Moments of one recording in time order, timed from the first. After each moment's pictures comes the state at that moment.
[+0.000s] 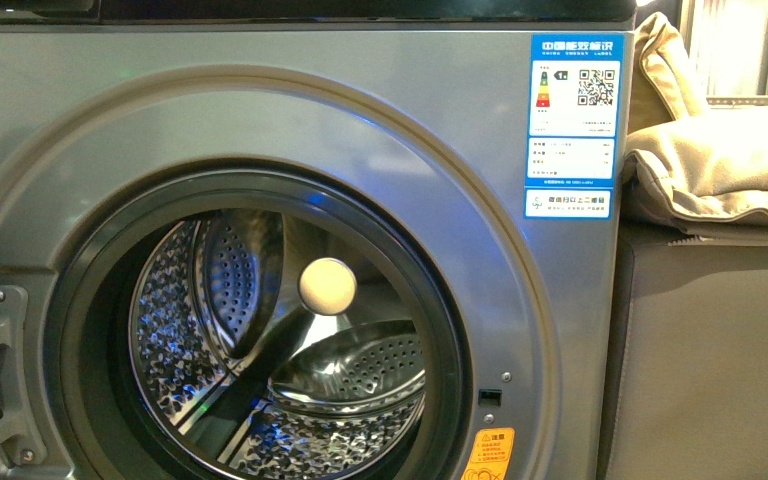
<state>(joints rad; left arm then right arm) 0.00 0.07 0.02 0.04 0.00 0.00 0.00 0.00 0.01 0.00 0.00 0.00</state>
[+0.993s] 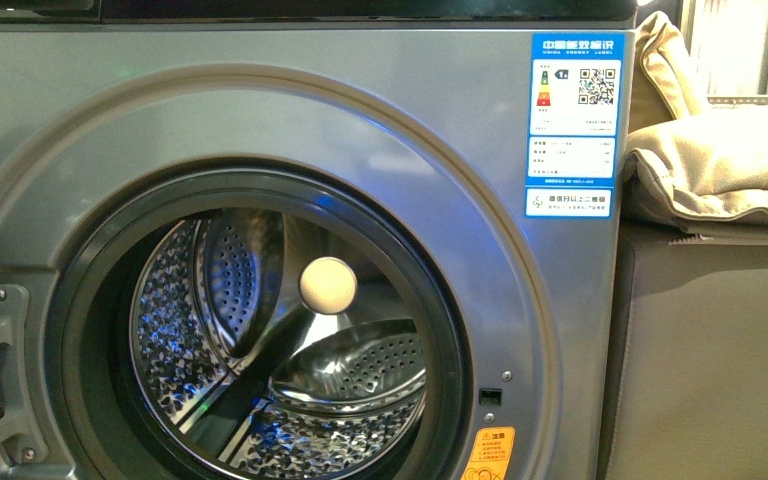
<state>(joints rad) 0.00 0.00 0.02 0.00 0.00 0.00 0.00 0.00 0.01 0.00 0.00 0.00</state>
